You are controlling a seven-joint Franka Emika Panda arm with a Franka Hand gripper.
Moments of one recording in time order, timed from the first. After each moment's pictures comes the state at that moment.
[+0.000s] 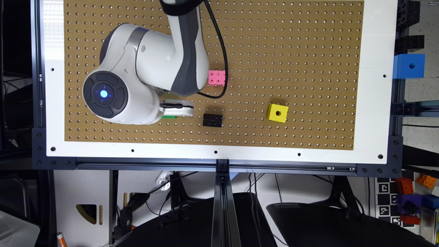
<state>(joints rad) -0.29 0.61 0.04 -1.91 -0.01 2.57 0.52</state>
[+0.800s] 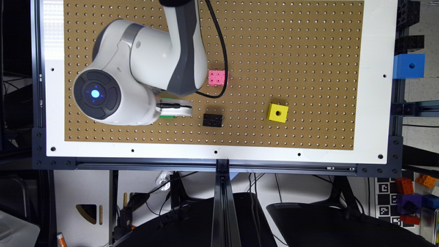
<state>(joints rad) -0.30 0.55 0.04 -1.91 -0.01 2.50 0.52</state>
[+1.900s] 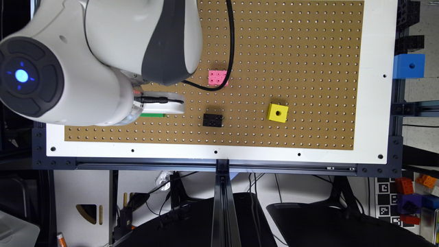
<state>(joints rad) -0.30 0.34 0.04 -1.91 -0.01 2.30 0.52</state>
